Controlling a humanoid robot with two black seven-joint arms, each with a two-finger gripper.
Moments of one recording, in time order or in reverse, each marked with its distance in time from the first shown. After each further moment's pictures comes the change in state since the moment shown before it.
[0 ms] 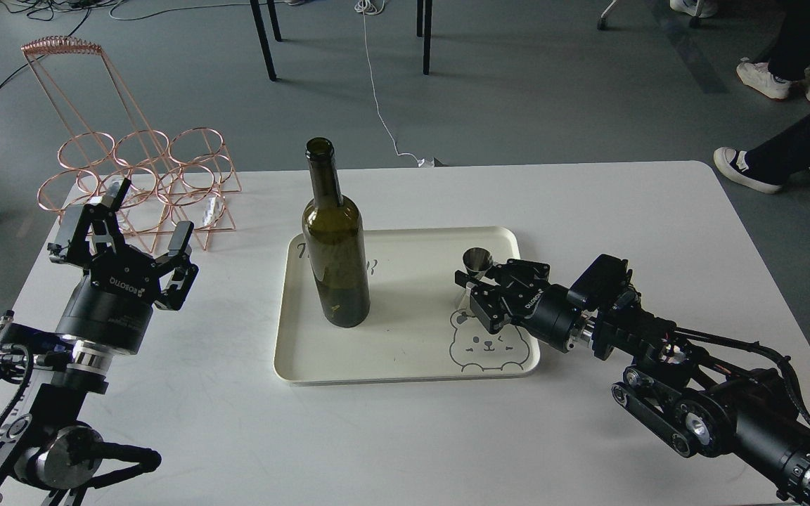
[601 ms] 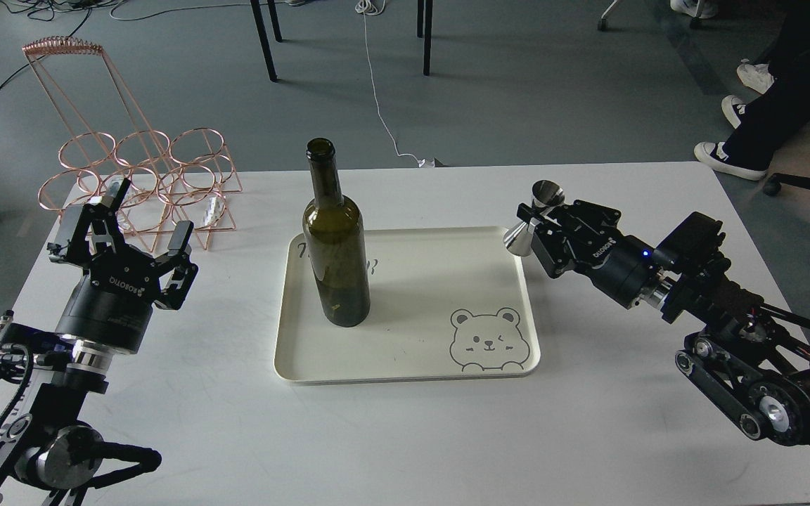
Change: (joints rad) left arm 0.000 -0.002 0.000 0.000 0.000 0.001 0.000; right arm -0.114 -0.239 0.254 0.178 0.000 -0.029 0.000
